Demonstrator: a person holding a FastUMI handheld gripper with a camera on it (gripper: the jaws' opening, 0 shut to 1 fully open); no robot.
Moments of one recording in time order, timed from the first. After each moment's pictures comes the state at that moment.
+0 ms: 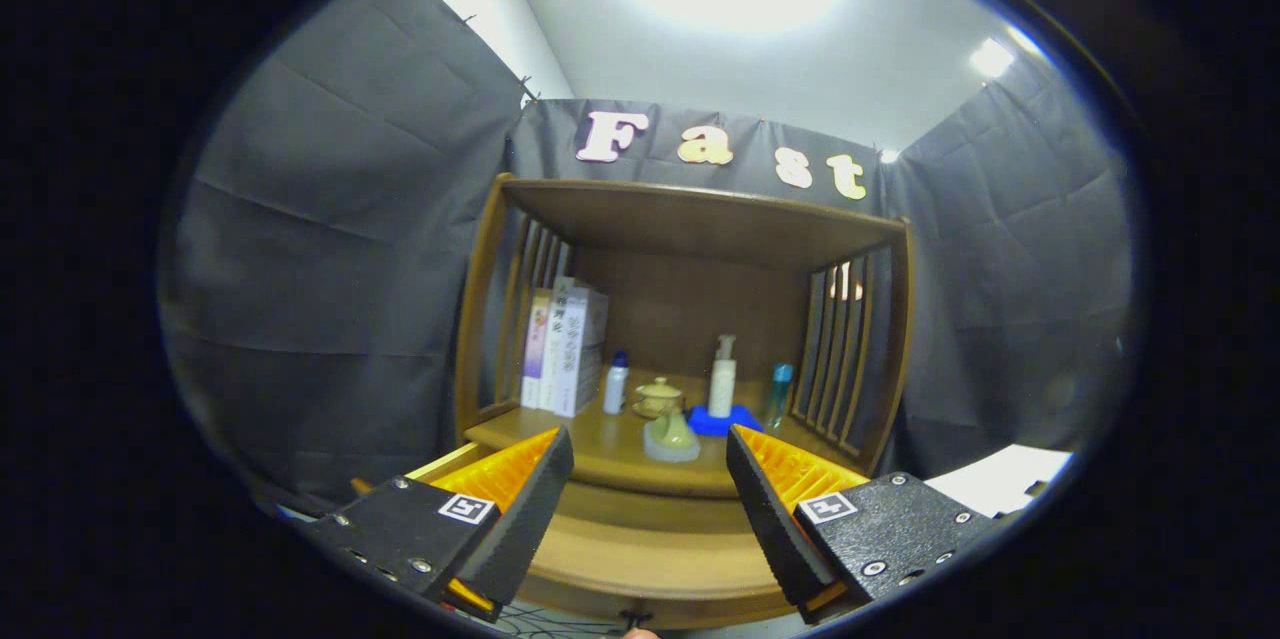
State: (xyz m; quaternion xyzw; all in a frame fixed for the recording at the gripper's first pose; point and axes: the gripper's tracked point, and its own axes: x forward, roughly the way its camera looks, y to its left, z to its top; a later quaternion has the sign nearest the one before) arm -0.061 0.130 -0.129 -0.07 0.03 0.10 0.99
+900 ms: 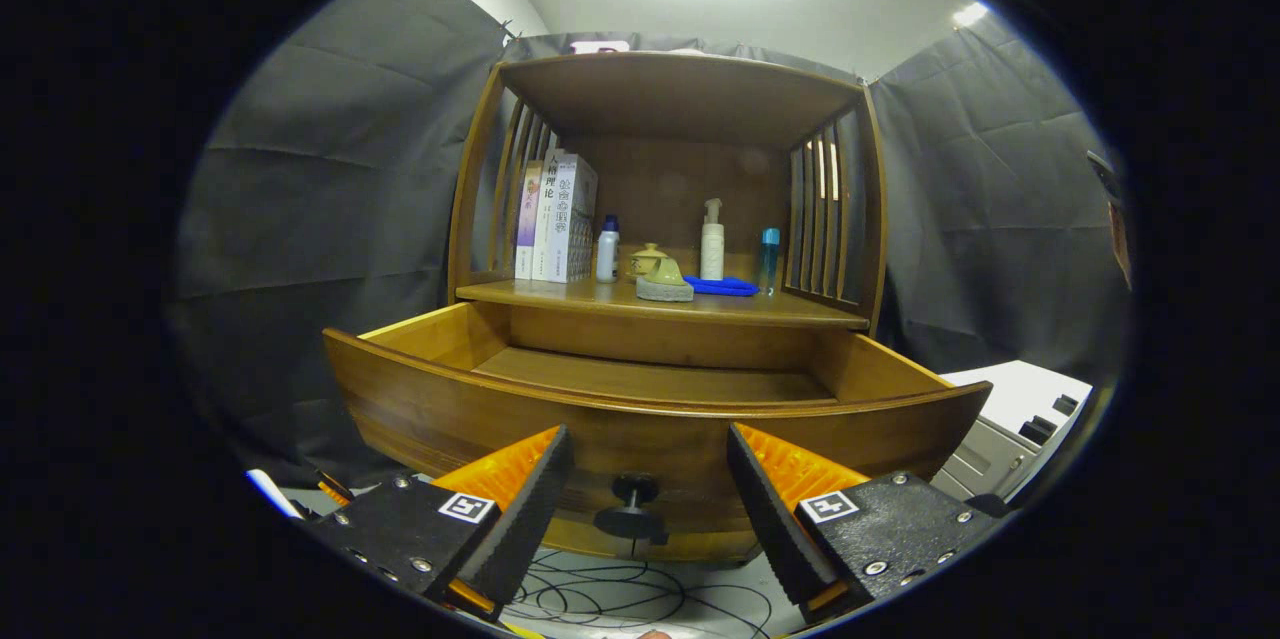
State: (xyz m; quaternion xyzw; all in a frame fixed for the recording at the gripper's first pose) arm -0.098 0.086 -0.273 -0.06 0.13 0.06 0.99
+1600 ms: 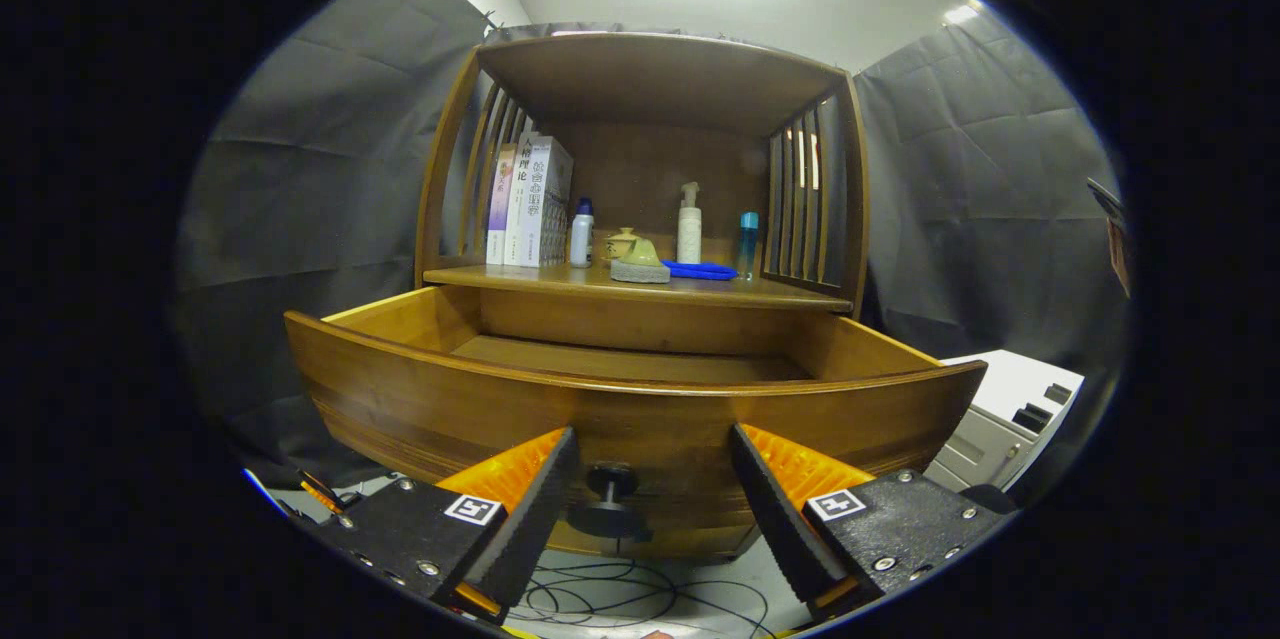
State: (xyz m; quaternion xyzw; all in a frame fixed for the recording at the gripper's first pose) arm -0.087 0.082 -0.297 -0.06 0.14 0.03 0.99
